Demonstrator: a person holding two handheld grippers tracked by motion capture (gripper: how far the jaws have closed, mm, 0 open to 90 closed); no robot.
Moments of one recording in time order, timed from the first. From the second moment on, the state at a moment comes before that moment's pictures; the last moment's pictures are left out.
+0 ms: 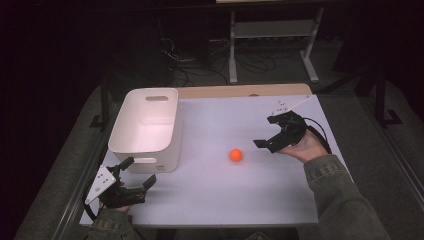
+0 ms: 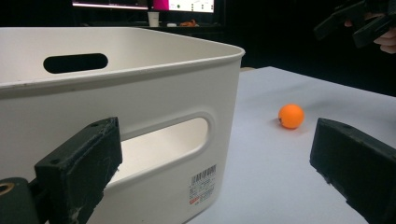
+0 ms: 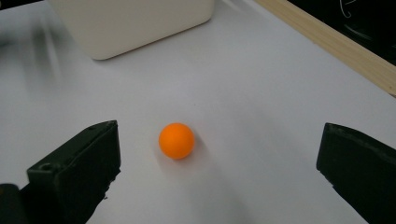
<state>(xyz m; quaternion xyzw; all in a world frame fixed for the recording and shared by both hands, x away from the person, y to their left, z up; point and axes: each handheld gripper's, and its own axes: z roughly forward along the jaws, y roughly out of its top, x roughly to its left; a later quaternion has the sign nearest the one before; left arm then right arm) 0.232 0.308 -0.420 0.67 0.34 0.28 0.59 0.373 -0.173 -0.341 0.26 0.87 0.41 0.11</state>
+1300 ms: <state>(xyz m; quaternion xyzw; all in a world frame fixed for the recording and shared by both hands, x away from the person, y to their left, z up) 0.232 0.308 -0.420 0.67 0.34 0.29 0.59 0.391 -0.137 -0.349 0.23 0.89 0.38 0.07</state>
